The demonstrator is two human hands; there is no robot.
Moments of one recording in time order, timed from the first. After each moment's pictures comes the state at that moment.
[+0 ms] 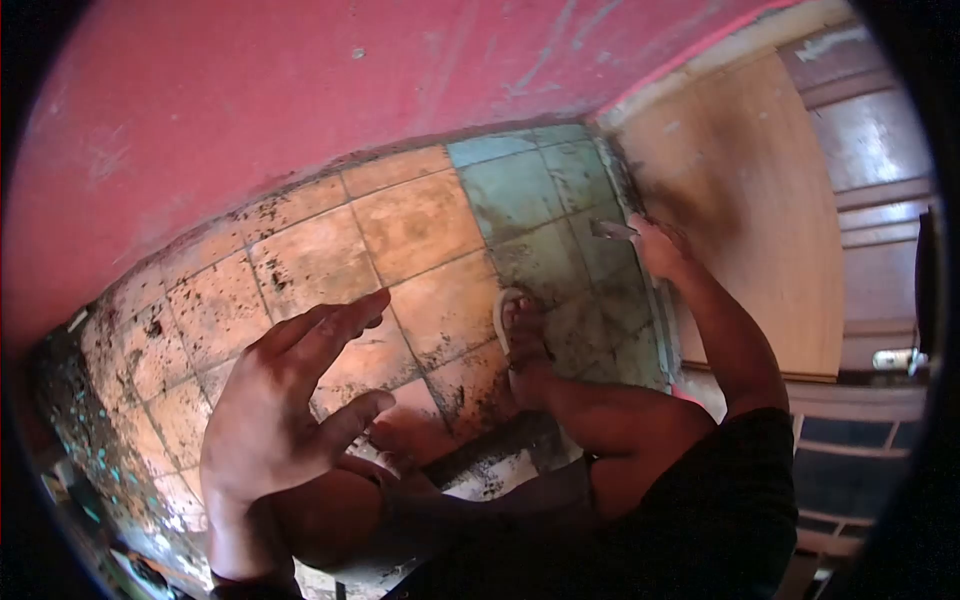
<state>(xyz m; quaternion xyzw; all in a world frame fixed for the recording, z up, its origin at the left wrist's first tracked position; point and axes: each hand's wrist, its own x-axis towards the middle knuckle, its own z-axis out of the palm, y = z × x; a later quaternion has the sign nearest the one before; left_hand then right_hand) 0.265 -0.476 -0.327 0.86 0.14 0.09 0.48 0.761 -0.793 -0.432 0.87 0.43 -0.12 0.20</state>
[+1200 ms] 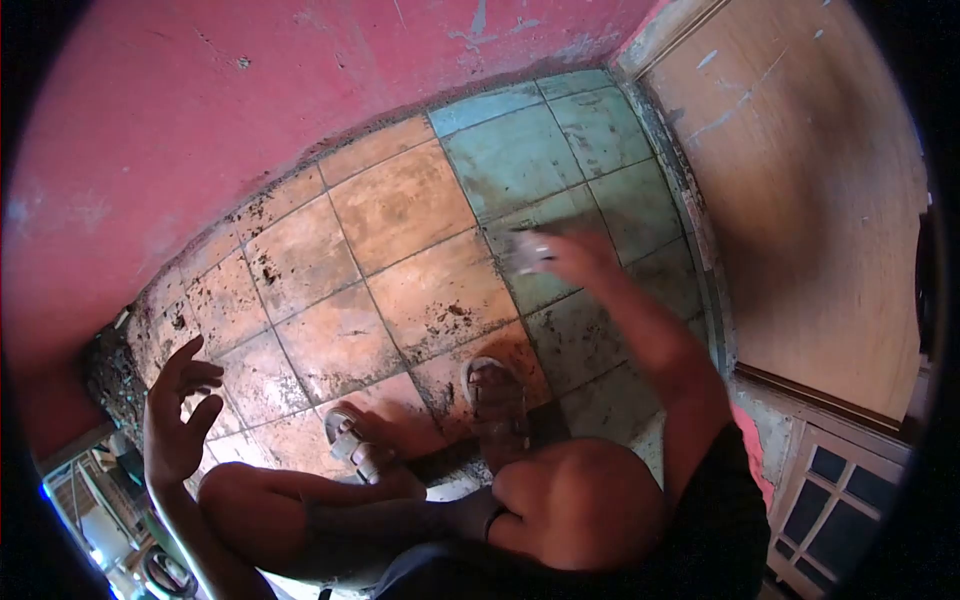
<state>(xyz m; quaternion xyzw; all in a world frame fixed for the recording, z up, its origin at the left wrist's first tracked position) 0.247 -0.514 -0.353 0.78 0.46 0.00 0.43 0.740 -0.796 -0.660 0.81 0.48 -0.34 0.02</state>
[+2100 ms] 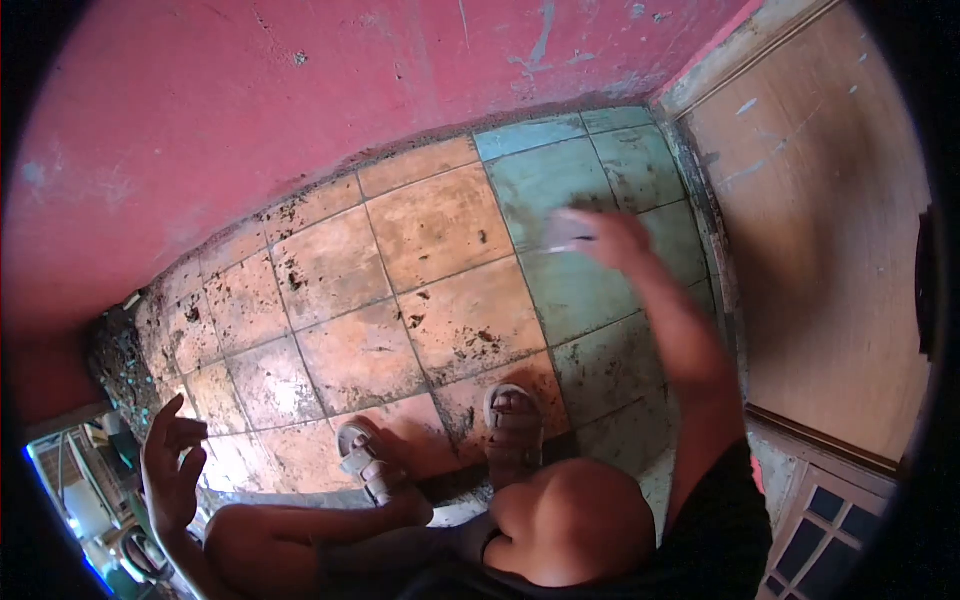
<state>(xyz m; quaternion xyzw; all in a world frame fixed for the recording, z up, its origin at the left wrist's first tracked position) 0.155 -0.525 -0.342 0.72 0.55 0.05 0.42 0.791 -0.729 -0.638 0.80 0.53 -0.27 -0.11</state>
